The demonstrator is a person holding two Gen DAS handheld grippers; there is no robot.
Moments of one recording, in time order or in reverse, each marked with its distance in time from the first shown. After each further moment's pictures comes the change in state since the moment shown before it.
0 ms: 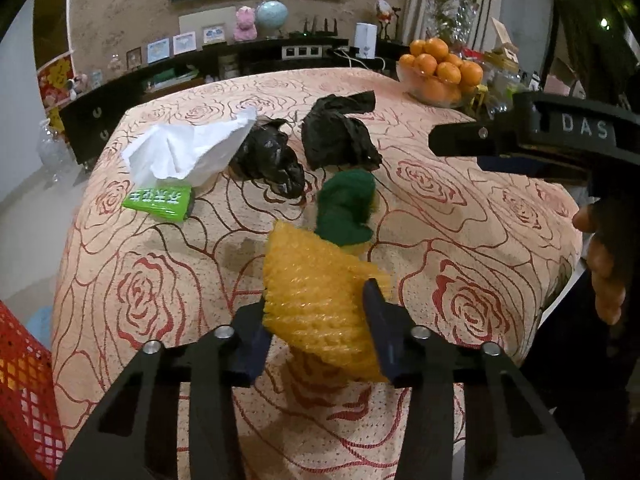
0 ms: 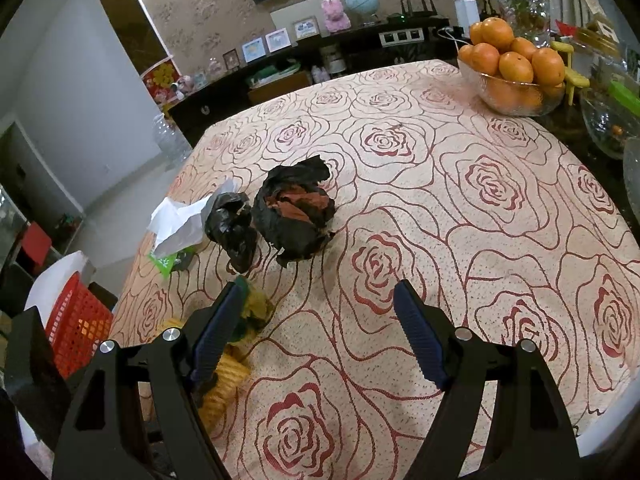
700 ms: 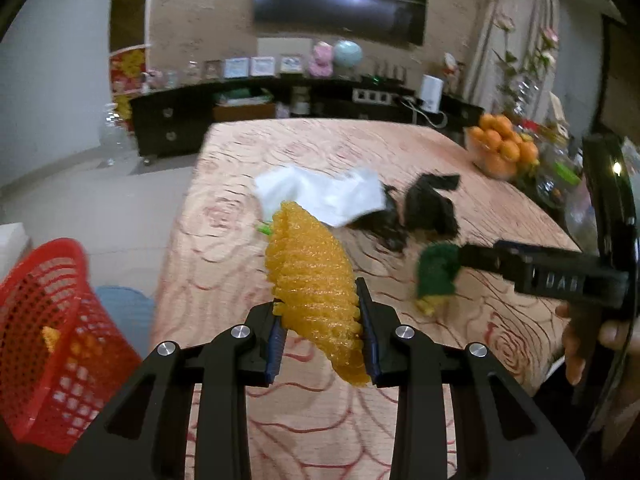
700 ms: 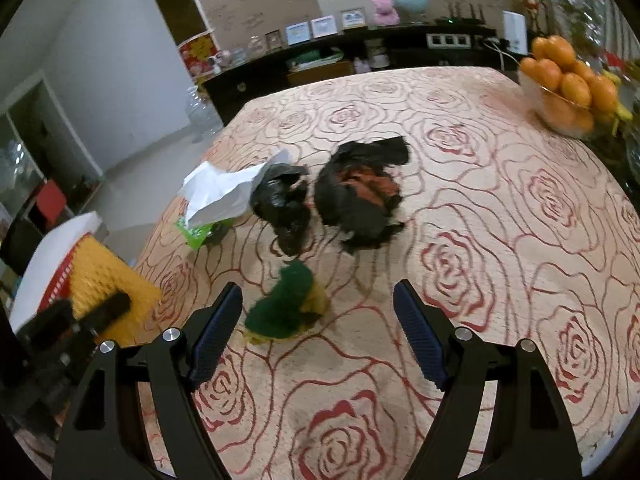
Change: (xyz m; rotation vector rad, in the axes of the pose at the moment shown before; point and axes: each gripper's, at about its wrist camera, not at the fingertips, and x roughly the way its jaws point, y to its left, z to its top) left arm -0.067 0.066 0.002 -0.188 -0.147 0.160; right arm 0.025 0.047 -0.010 -0.157 0.031 0.068
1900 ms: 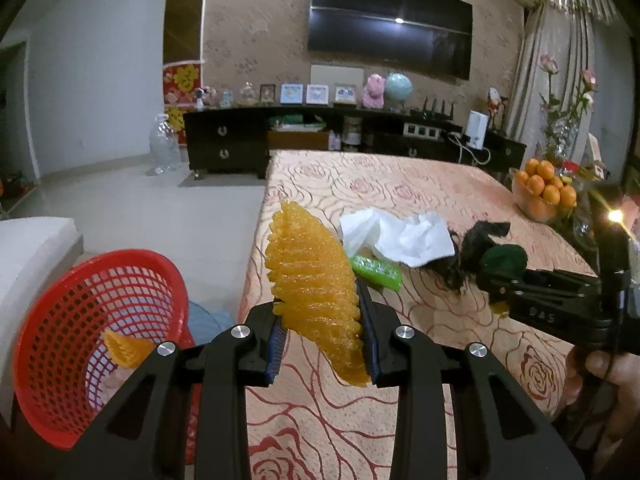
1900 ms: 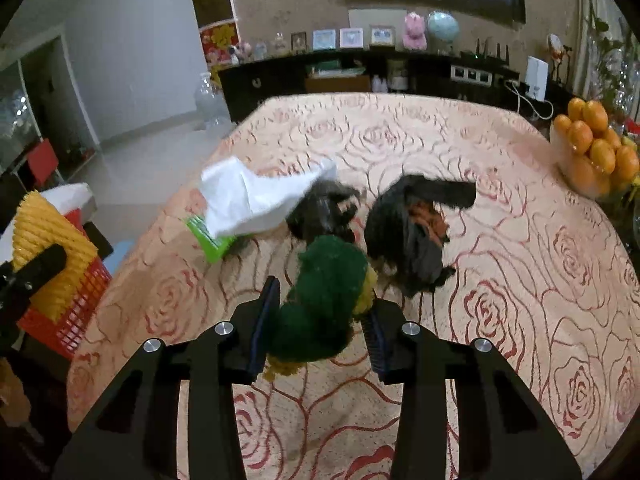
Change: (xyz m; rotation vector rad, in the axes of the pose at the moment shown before) left arm -0.037 0.040 0.008 -0.077 -0.107 0.147; right arm 0.013 0.046 0.014 -0.141 -0.055 -0.056
